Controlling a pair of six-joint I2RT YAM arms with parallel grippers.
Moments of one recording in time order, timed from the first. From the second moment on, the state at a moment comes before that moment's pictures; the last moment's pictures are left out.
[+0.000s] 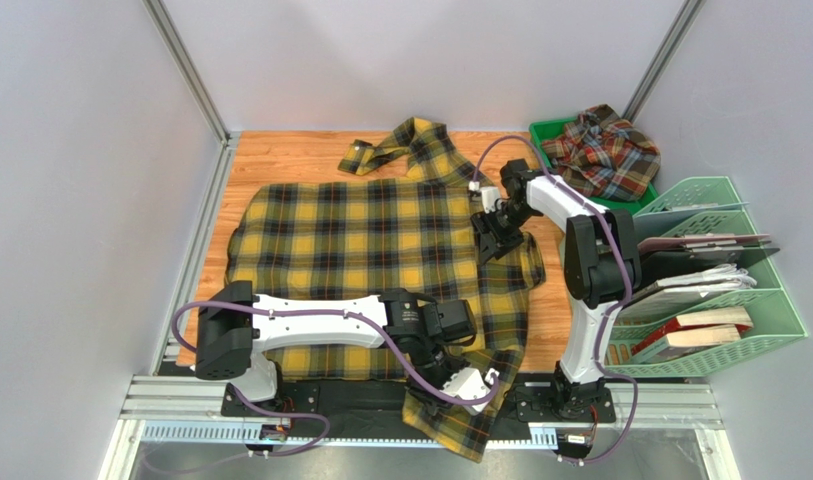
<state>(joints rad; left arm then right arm) -1.39 1.63 1.24 -0.81 0.69 0.71 0.20 1.96 1.46 -0.96 -0.43 -0.30</state>
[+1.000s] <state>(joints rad) -0.05 1.61 0.99 -0.93 0.21 0.86 0.25 1.87 1.22 -0.93 -0.20 -0.43</state>
